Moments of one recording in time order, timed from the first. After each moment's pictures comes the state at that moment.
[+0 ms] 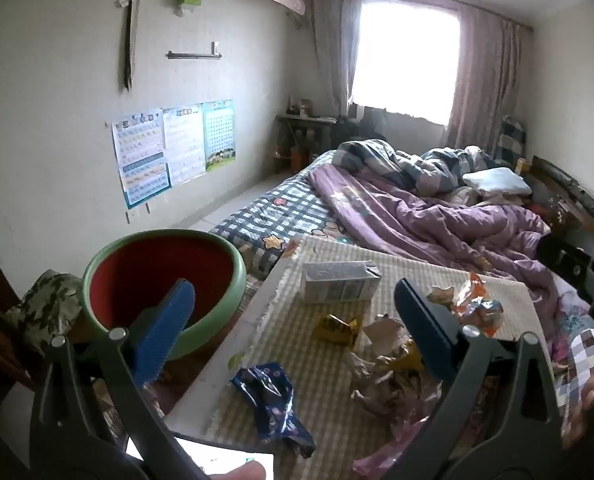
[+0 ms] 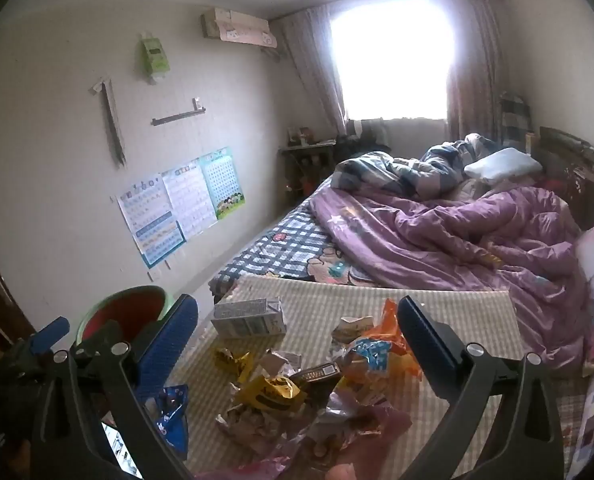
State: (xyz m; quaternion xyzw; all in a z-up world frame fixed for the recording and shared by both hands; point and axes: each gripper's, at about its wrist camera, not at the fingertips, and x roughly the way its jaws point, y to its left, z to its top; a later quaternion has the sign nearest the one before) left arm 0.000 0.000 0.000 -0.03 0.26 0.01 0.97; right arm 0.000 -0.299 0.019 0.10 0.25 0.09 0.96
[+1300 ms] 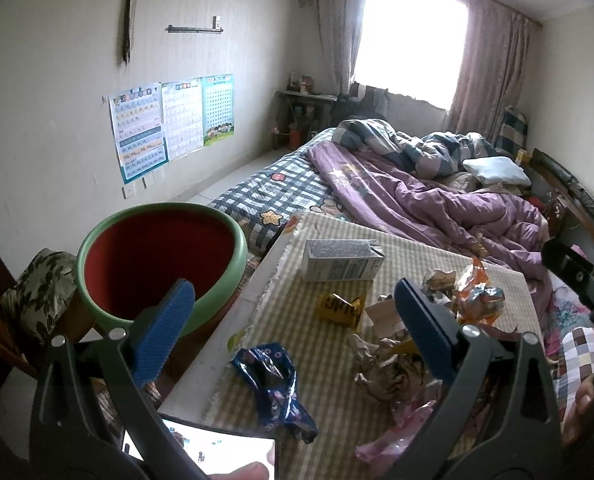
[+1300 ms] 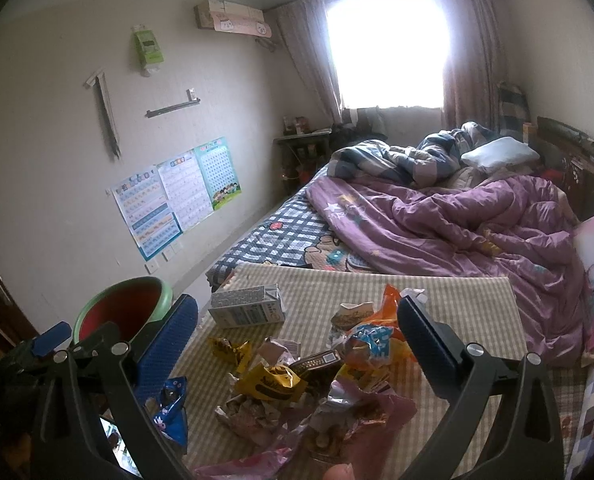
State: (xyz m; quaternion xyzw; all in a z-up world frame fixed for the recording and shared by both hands) left arm 0.007 0.010 -0.005 -0.04 0.30 0.00 0.95; right arm 0.000 -0.296 0.012 0.11 0.27 0.08 0.95
